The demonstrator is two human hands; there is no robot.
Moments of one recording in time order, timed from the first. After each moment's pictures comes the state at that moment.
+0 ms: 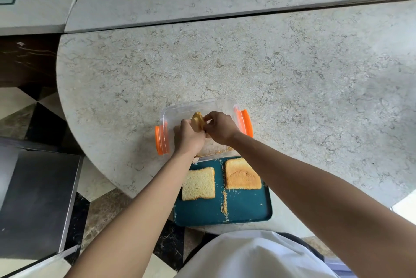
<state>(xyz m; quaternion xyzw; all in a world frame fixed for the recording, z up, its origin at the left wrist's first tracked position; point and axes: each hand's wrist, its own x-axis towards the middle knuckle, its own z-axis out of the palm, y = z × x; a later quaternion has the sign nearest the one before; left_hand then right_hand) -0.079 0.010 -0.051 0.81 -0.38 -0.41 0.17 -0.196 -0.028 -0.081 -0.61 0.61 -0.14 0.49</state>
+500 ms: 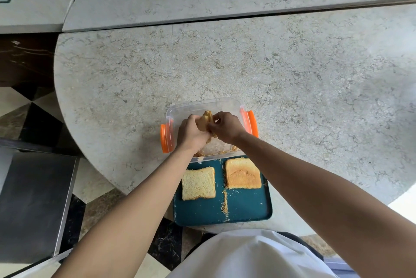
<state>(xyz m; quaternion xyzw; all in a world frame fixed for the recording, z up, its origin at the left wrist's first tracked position) -0.077 0.004 -0.059 0.76 -0.47 -0.41 0.18 -0.209 -0.027 -0.082 -0.60 0.63 -0.13 0.47</state>
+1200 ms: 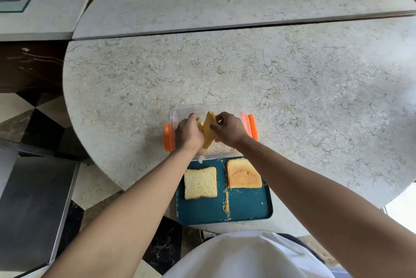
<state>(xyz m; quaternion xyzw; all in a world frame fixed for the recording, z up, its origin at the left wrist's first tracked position) -0.067 0.008 -0.062 0.78 -0.55 -0.27 0.14 -0.205 -0.007 -0.052 -0.56 0.65 -0.18 0.48</state>
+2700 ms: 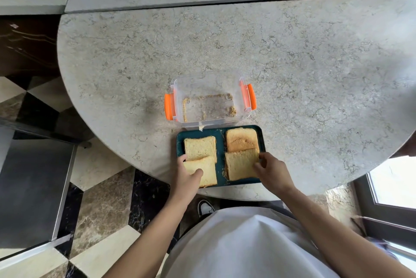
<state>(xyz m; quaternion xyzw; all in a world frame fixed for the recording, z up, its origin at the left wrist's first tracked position) -0.055 0.218 -0.078 0.77 -0.33 -0.50 0.23 -0.306 0.196 -0.093 -0.52 0.74 -0.09 0.40</state>
